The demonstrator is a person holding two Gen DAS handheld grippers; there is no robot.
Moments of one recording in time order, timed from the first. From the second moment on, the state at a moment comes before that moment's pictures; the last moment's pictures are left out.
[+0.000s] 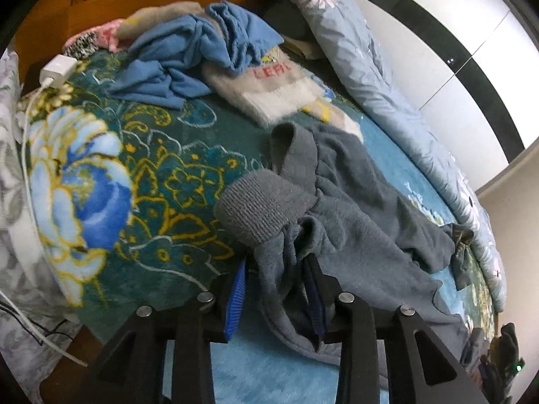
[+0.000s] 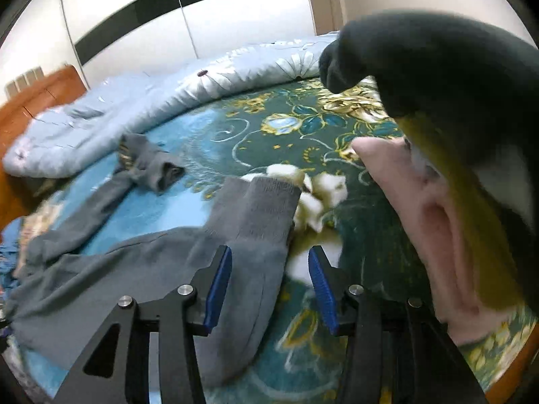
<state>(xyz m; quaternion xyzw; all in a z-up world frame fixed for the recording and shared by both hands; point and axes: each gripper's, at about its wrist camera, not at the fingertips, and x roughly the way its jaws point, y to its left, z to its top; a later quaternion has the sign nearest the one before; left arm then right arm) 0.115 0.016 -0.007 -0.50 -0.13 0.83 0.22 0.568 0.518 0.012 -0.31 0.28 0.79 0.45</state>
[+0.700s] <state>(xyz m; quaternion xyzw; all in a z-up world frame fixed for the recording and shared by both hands) 0.115 -0.003 0.008 -0.47 -0.14 0.84 0.21 0.569 0.487 0.026 -0.38 0.05 0.71 0.59</state>
